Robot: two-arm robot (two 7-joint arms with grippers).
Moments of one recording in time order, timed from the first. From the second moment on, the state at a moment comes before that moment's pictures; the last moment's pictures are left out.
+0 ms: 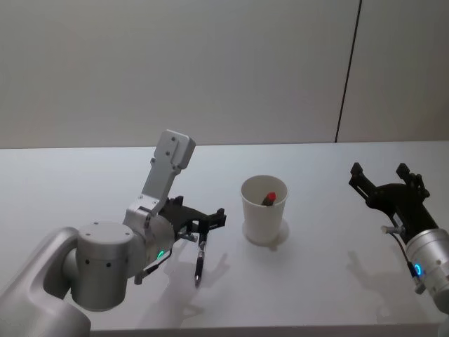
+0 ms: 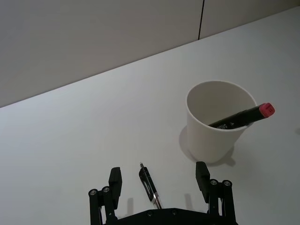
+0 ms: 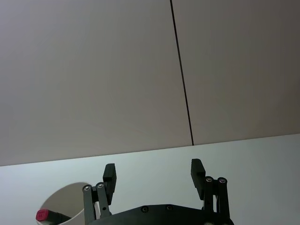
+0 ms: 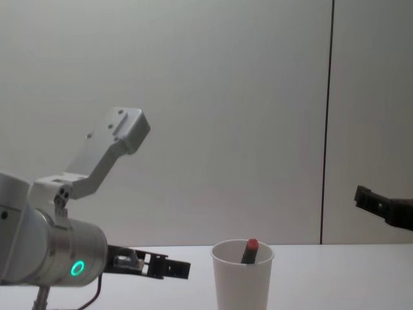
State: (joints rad) left arm -0.35 0.30 0.42 -1.46 -0.37 0.58 -0.01; right arm 0.08 0.07 -0.09 -1.51 0.27 -0.01 0.10
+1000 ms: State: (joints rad) left arm -0.33 0.27 0.43 -1.42 -0.40 0.65 0.02; right arm 0.08 0.07 -0.09 -1.51 0.27 -0.01 0.10
